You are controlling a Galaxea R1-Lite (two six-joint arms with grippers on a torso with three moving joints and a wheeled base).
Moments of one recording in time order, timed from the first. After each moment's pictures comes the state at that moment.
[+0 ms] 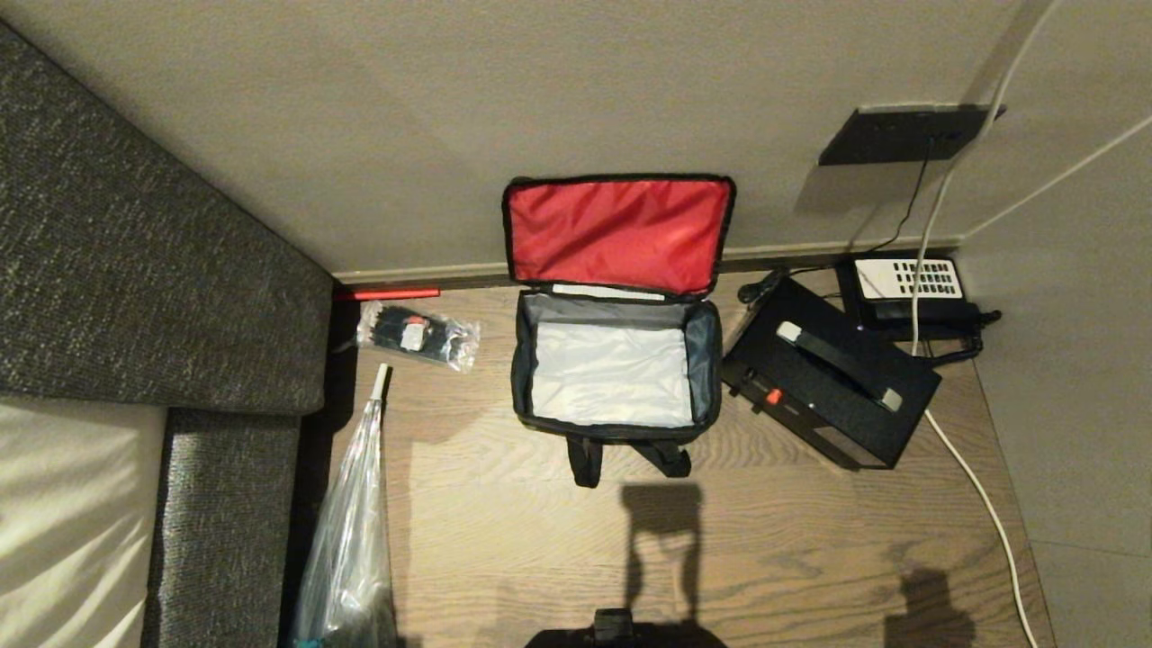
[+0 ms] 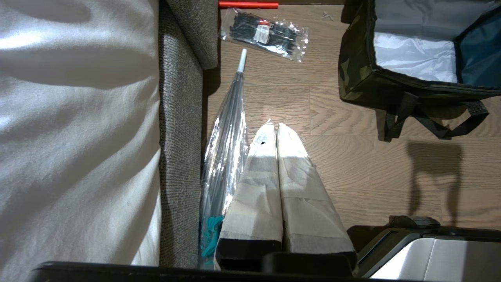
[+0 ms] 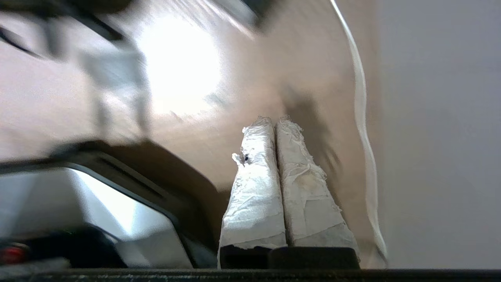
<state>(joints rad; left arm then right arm) 0.01 0.00 0.00 0.00 0.00 0.00 0.03 0.20 -0.19 0.28 -0.16 0.03</state>
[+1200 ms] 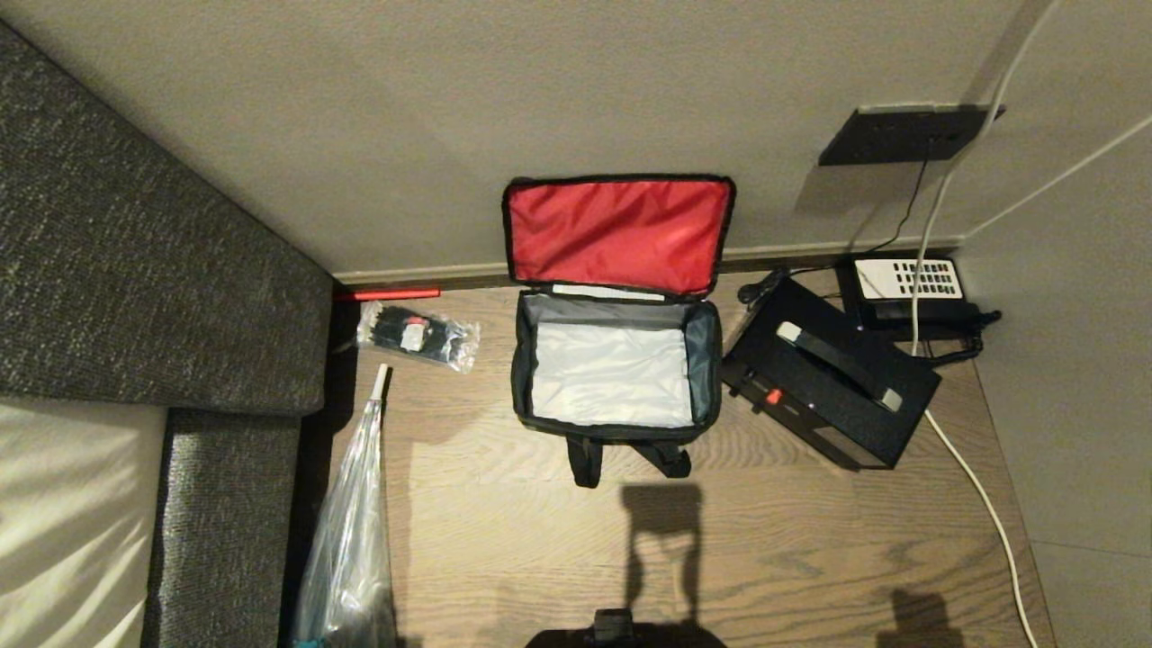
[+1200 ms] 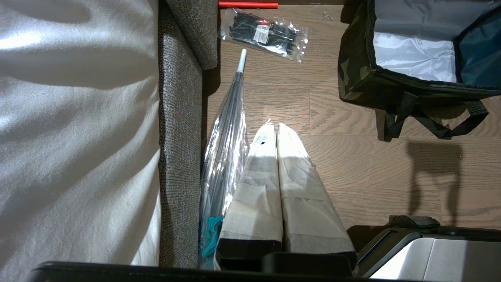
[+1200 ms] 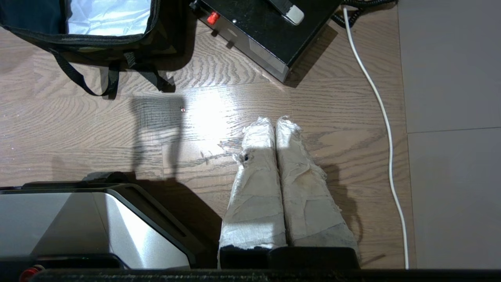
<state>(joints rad) 0.01 0.00 0.00 0.00 0.00 0.00 0.00 -0.01 -0.09 0.23 -0.02 0.00</state>
